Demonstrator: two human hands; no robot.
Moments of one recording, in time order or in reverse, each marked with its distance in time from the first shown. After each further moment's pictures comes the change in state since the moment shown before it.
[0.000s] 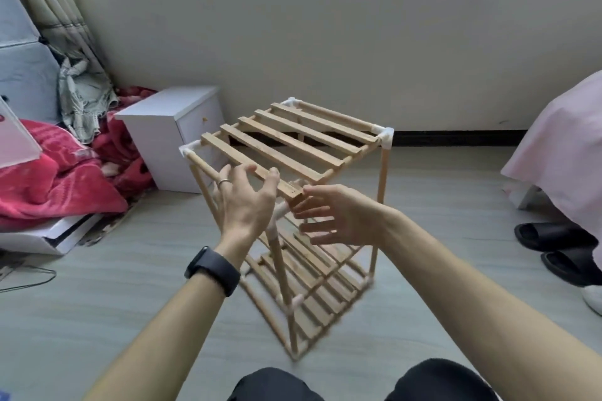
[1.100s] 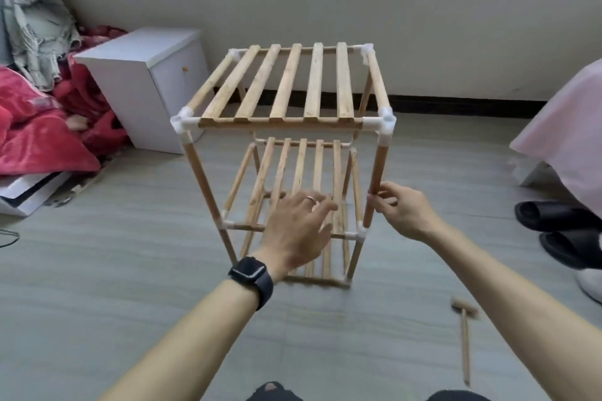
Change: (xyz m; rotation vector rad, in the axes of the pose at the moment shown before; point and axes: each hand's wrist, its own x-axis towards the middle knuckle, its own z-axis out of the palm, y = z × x) left_hand -0.029 -0.063 0.117 0.444 -0.271 0.849; right_hand 0.043 0.096 -0.131 -0.845 0.594 -0.298
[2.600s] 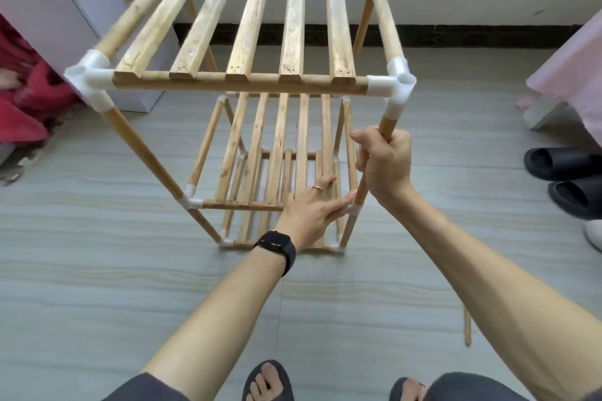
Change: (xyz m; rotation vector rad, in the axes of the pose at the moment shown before) left_hand 0.018 -0.024 0.137 -0.157 -0.534 -0.140; right_hand 0.039 -0.042 0.050 0.857 0.385 0.046
